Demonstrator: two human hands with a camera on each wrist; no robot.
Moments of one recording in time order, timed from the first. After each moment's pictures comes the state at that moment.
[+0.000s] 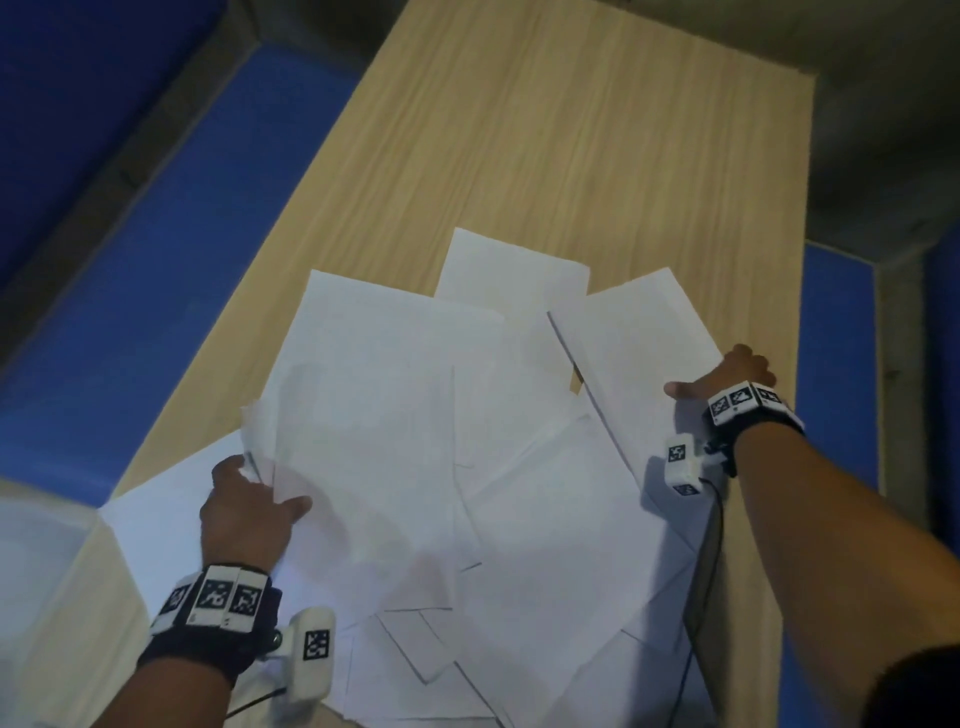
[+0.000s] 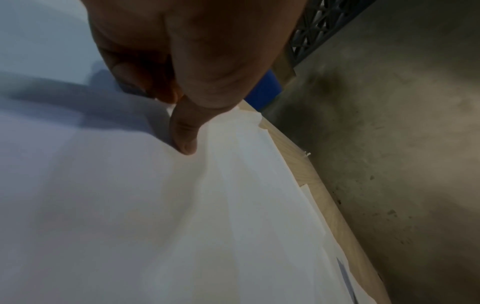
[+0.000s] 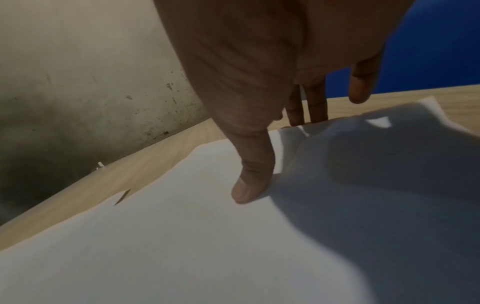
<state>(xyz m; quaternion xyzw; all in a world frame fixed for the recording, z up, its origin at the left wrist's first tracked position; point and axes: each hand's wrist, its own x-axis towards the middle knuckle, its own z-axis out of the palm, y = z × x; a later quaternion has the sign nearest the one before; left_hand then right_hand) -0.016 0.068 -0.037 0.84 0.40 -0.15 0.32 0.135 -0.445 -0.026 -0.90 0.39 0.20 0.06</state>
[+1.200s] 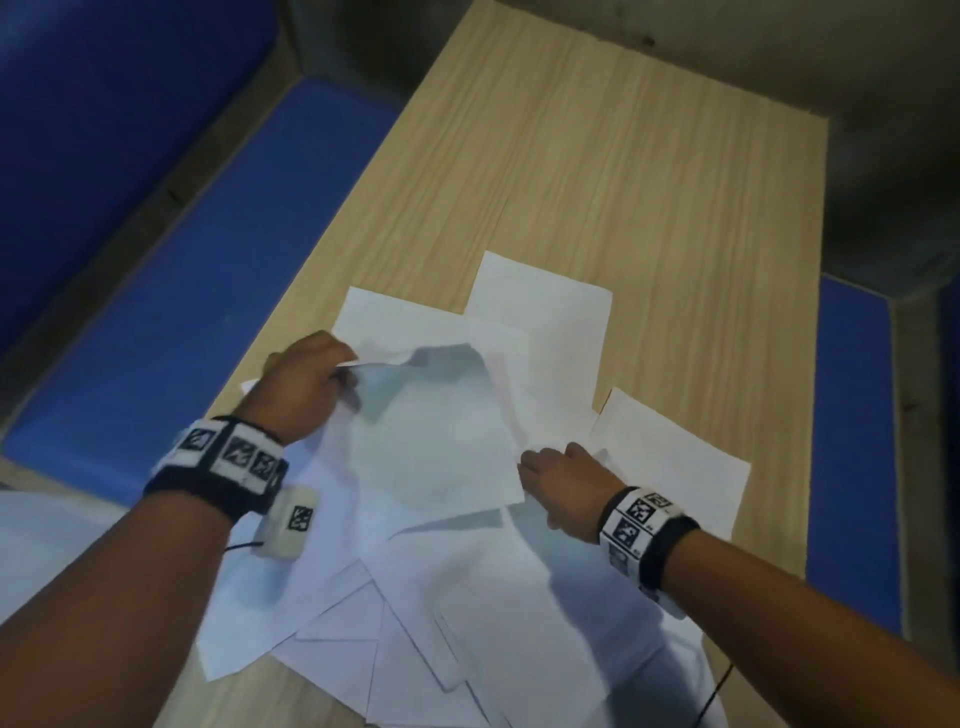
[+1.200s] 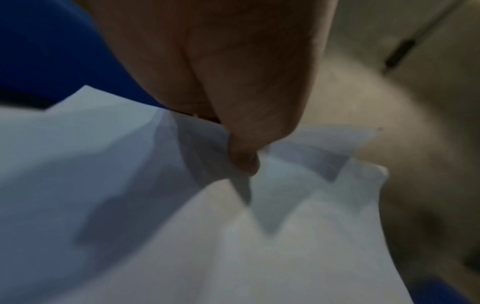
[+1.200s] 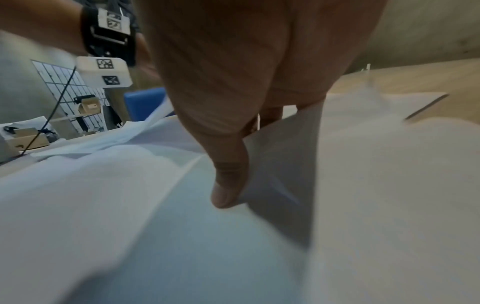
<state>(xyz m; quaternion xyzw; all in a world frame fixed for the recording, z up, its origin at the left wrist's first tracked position) 0.101 0.095 0.004 0.96 -0.07 -0.09 0.26 0.036 -0.251 -0.007 -0.88 -0.35 0.31 -0.08</state>
